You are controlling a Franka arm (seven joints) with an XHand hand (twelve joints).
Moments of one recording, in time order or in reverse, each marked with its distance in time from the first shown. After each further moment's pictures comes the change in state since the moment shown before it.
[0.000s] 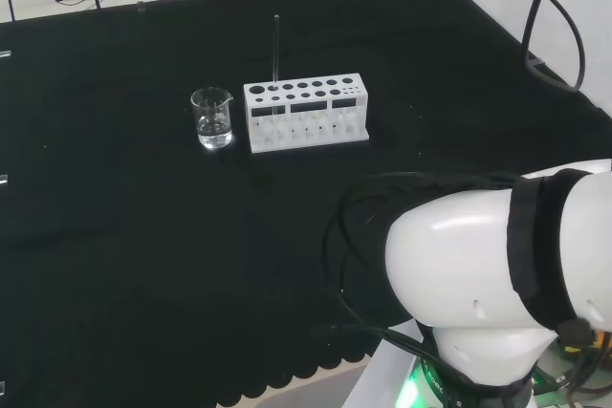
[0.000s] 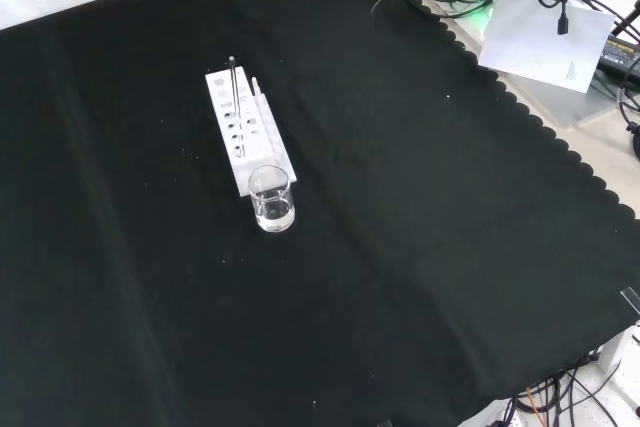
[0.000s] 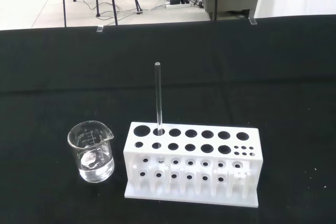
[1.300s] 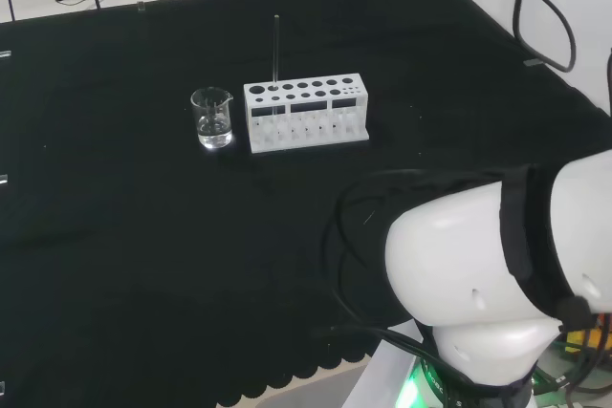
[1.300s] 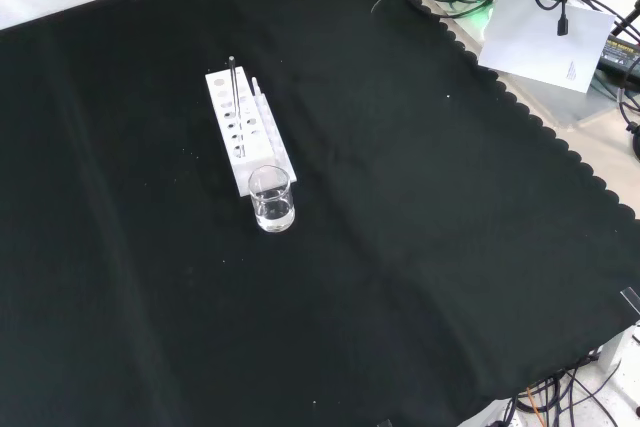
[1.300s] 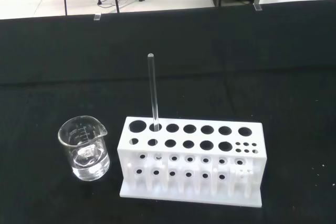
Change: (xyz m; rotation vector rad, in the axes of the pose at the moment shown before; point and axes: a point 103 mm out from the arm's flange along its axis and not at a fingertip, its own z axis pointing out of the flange) arm -0.012 0.037 0.022 0.039 0.017 -0.009
